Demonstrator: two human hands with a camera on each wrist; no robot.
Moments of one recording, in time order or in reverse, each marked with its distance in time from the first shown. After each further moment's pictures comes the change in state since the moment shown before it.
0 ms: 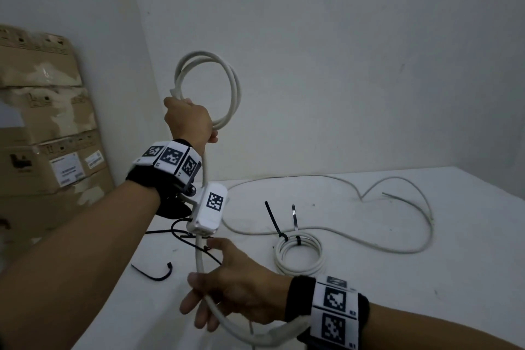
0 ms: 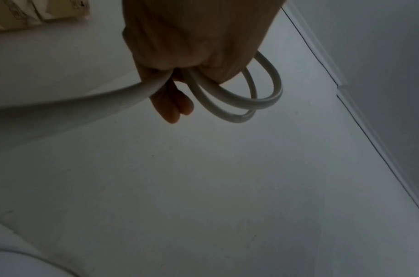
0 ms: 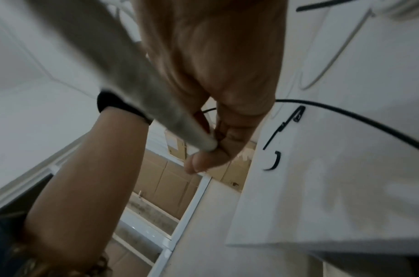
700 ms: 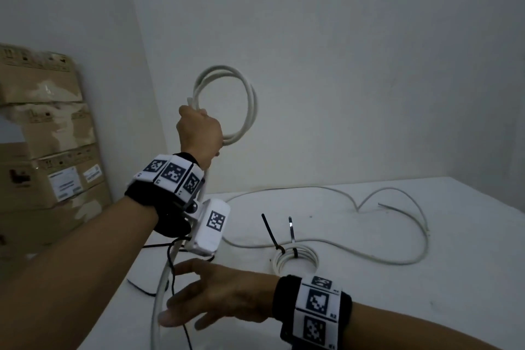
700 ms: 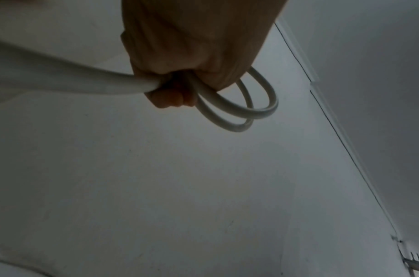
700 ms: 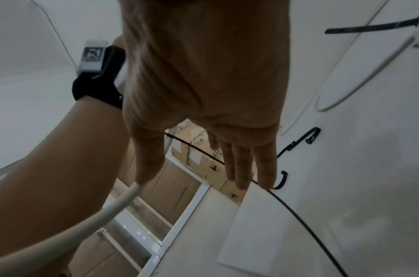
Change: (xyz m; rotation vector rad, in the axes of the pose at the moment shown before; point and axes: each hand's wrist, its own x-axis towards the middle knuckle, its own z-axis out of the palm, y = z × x) left_hand -0.024 0.017 0.003 0.180 -0.115 0.161; right_hand 0.001 -0.033 0.006 -0.324 -0.080 0.237
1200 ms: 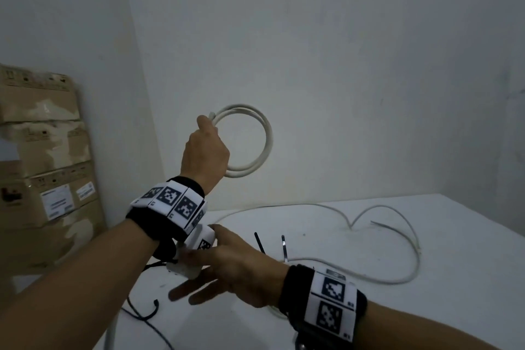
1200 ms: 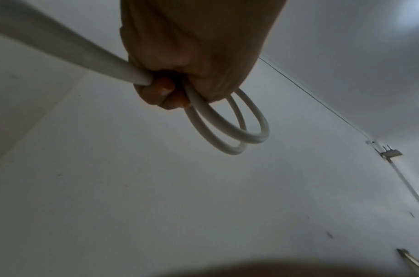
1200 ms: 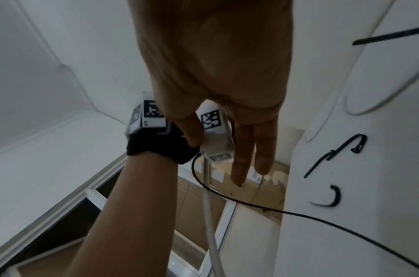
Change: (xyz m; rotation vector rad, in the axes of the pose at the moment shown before) left_hand -0.012 0.002 0.007 0.424 -0.022 0.409; right_hand -0.024 -0.030 -0.011 0.096 0.284 -0.321
